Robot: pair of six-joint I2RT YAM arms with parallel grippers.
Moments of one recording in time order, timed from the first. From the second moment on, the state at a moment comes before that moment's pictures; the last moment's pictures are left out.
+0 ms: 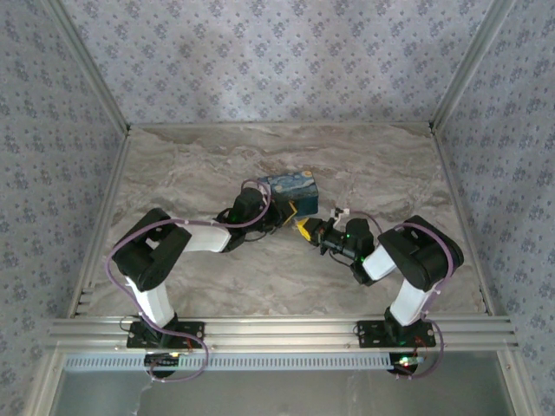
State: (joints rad) left arm -0.73 1.78 0.80 0.56 0.30 -1.32; right arm 0.51 1.72 0.27 1.29 -0.45 1.60
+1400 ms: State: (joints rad) left arm -0.75 1.80 0.79 0.61 0.22 -1.33; right arm 0.53 1.80 0.33 1.31 -0.33 1.81
